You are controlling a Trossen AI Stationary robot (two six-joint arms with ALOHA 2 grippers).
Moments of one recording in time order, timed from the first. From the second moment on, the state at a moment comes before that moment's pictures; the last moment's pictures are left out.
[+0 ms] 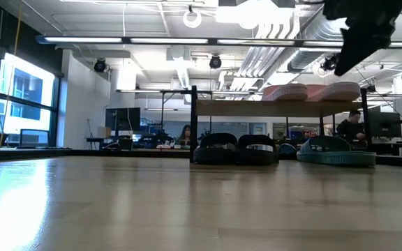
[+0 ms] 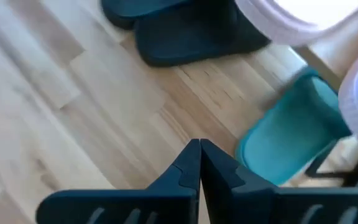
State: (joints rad) left arm -0.29 1.30 1.48 -1.21 -0.38 -0.89; right arm 0.31 1.09 0.95 -1.15 0.57 0.94
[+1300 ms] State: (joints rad) left arm -0.76 1.82 1.60 -1.52 0.28 -1.94; right arm 0.39 0.74 0.95 -1.14 0.57 0.62
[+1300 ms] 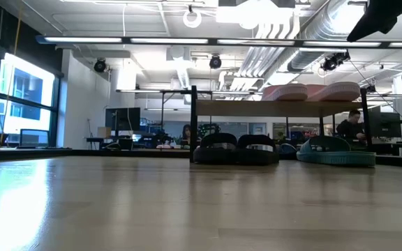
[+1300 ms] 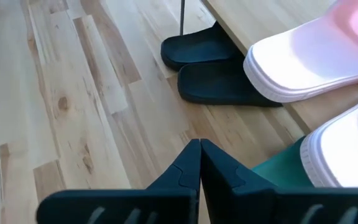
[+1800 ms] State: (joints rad) left arm -0.75 1.85 1.32 -1.21 0.39 -2.01; right arm 0.39 0.74 0.95 -1.14 0.57 0.62
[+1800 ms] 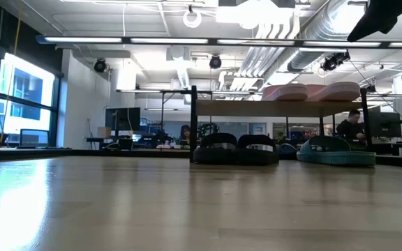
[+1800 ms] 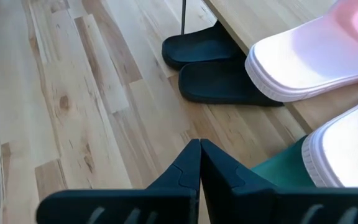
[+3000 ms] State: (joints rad) left arm -0.75 1.90 1.26 -1.25 0.34 -2.02; right arm 0.39 0.75 0.95 -1.14 0.57 0.63
